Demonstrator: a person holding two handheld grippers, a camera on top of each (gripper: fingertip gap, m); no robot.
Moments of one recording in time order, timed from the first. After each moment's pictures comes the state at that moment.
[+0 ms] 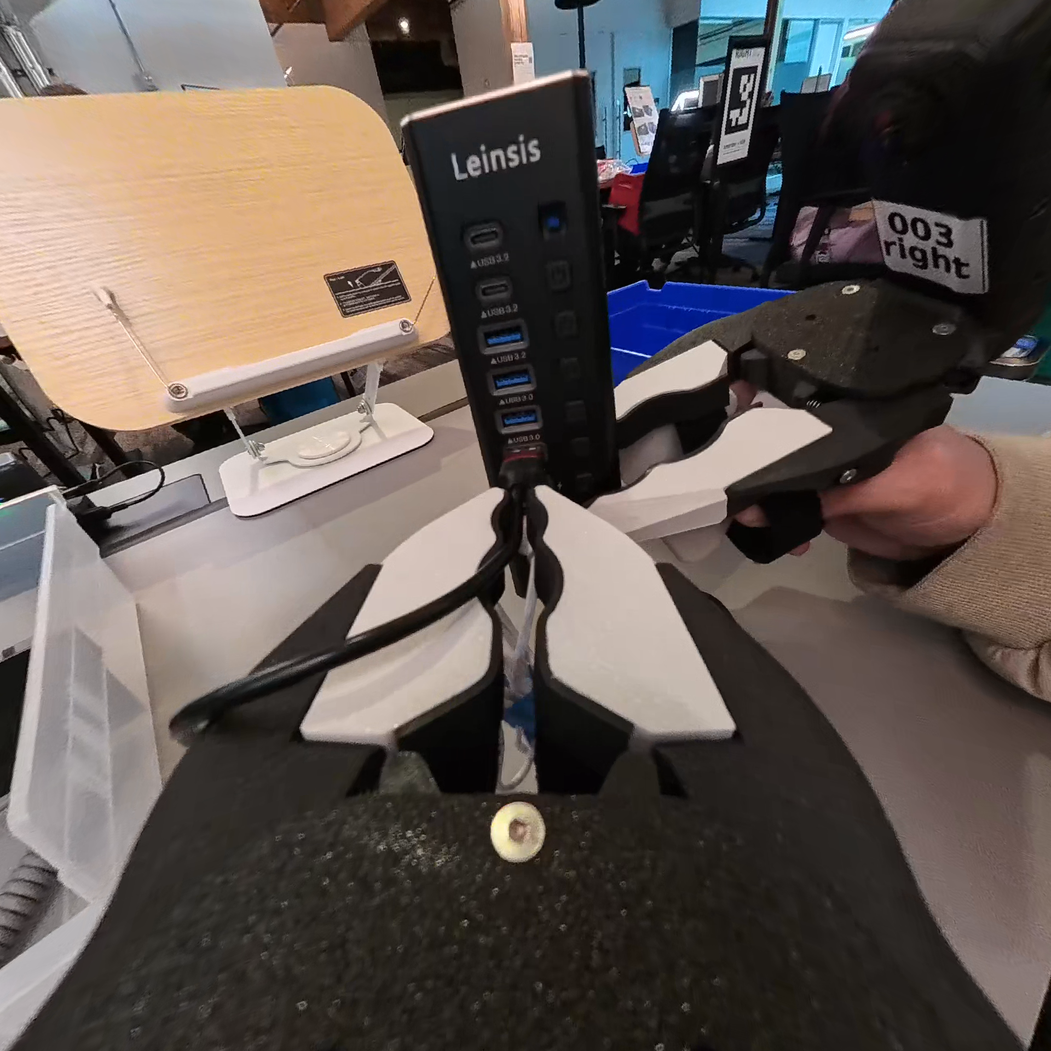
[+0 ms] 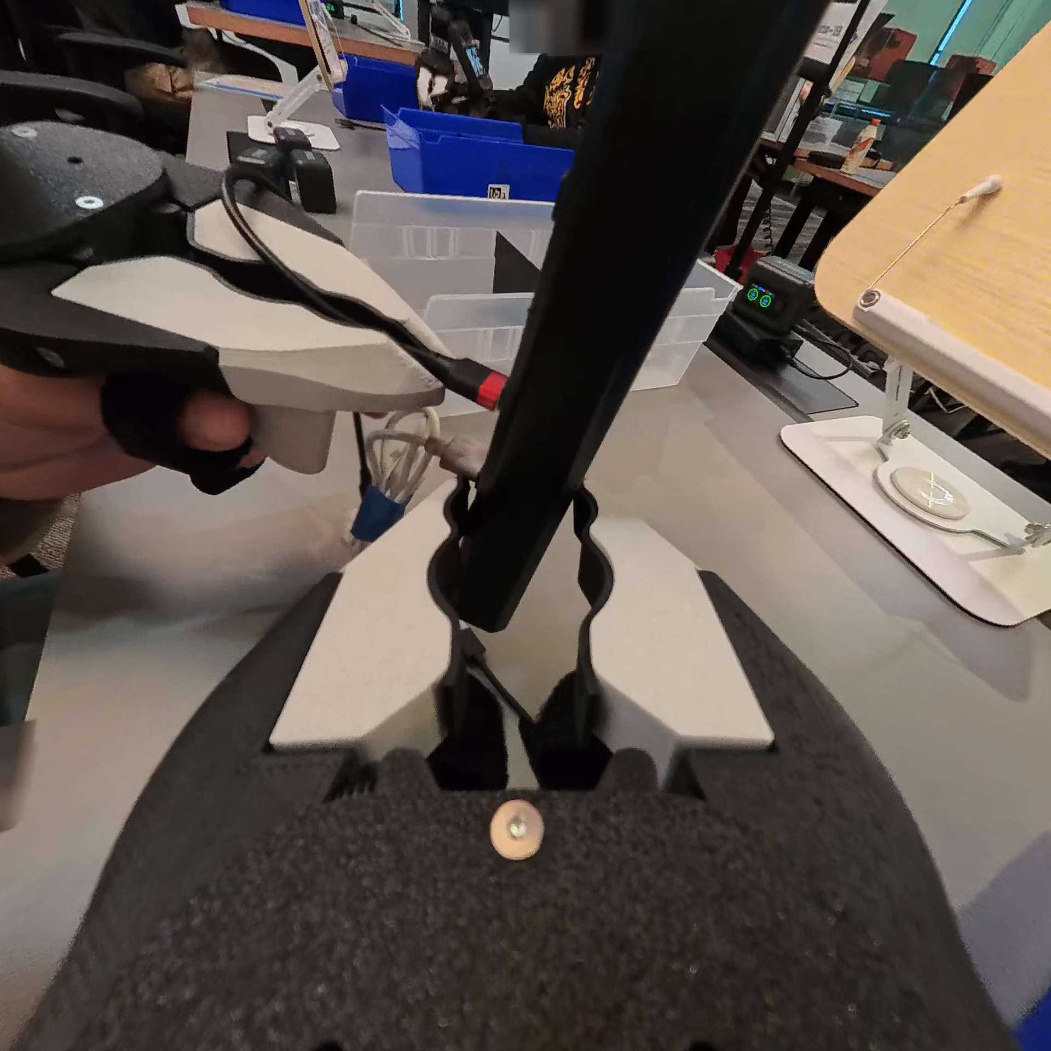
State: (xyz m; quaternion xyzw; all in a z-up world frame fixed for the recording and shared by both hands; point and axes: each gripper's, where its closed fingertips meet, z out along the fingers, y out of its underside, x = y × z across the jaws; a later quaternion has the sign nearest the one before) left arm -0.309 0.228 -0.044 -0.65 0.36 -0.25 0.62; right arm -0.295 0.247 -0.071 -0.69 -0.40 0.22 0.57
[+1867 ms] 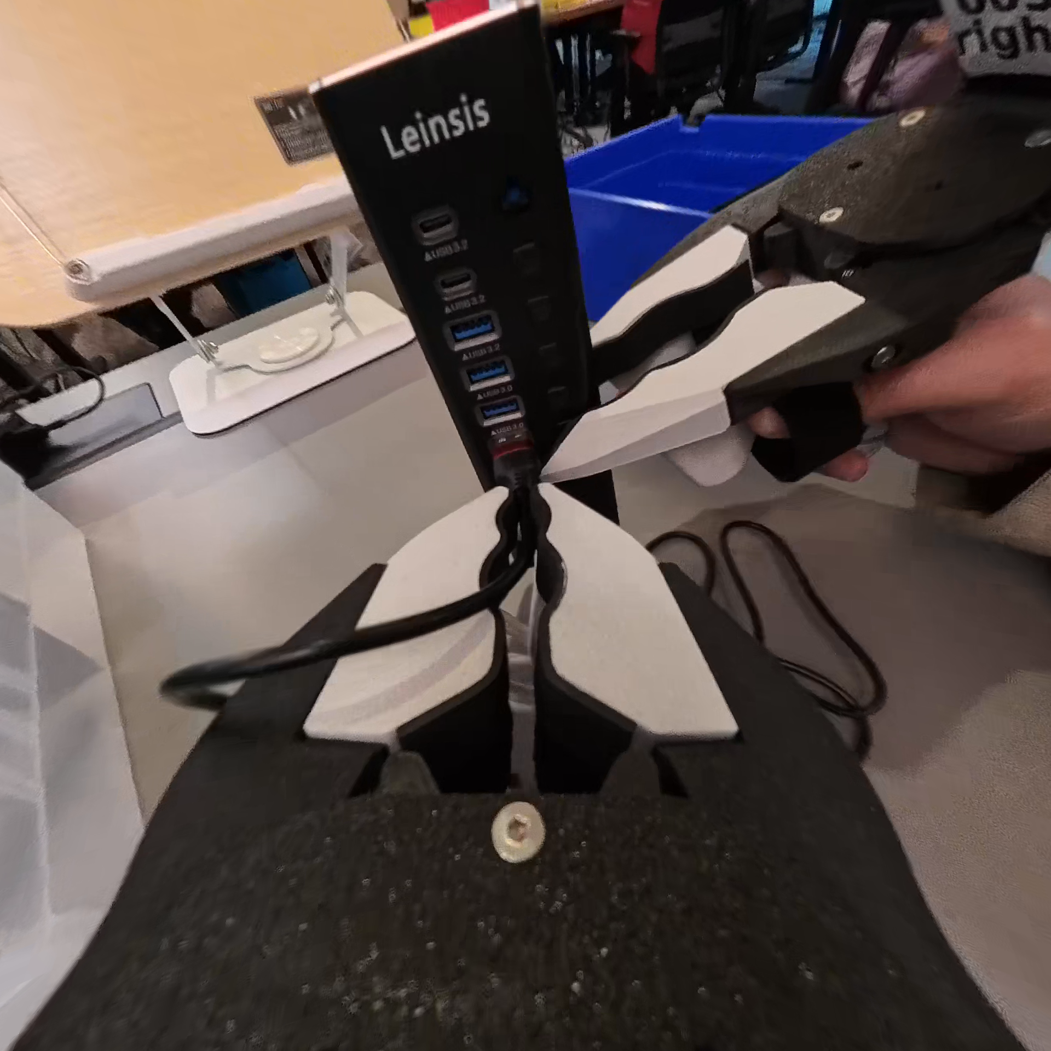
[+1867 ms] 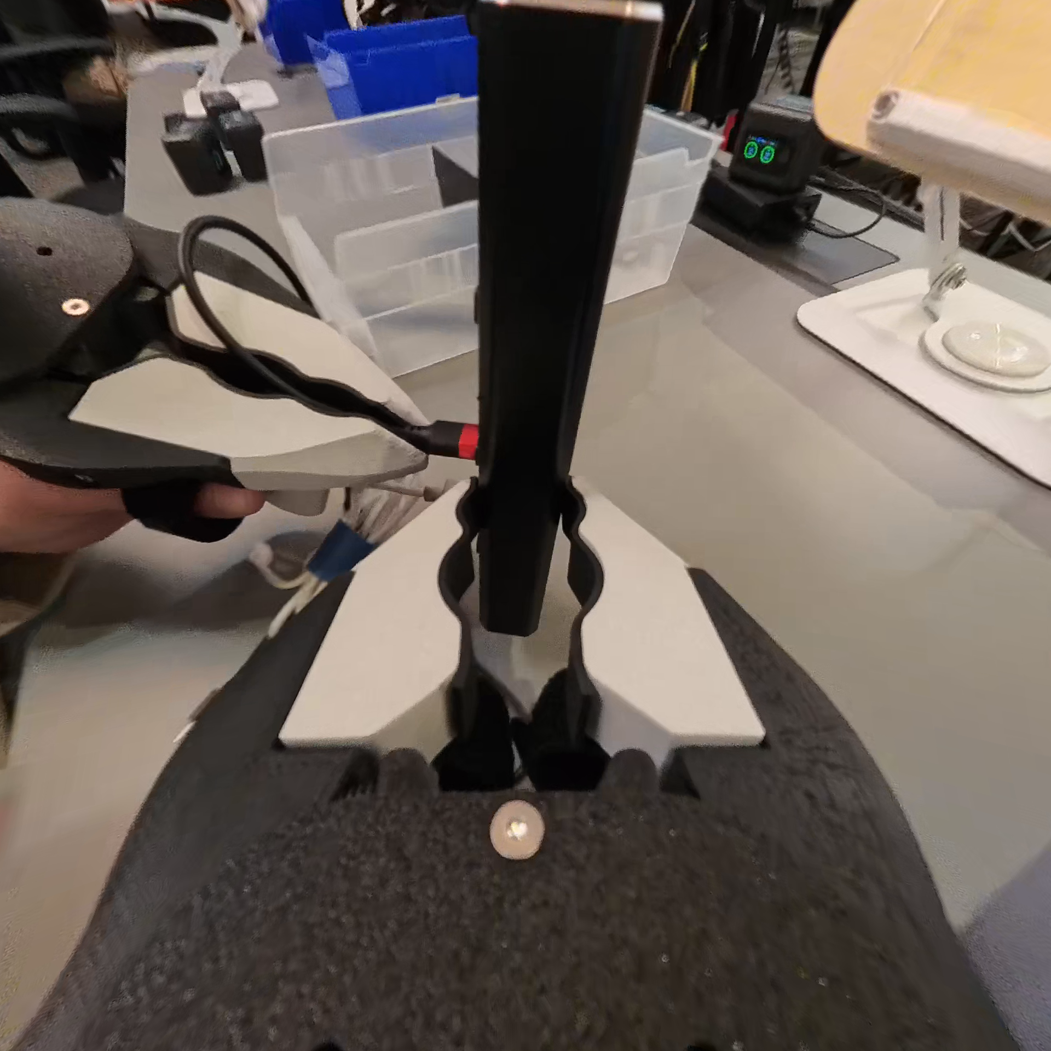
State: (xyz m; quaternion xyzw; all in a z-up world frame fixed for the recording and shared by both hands) left arm -0.296 0.260 -0.097 -0.71 0.39 -0.21 0.55; right arm -0.278 0.279 -0.104 -0.75 -0.34 0.25 0.51
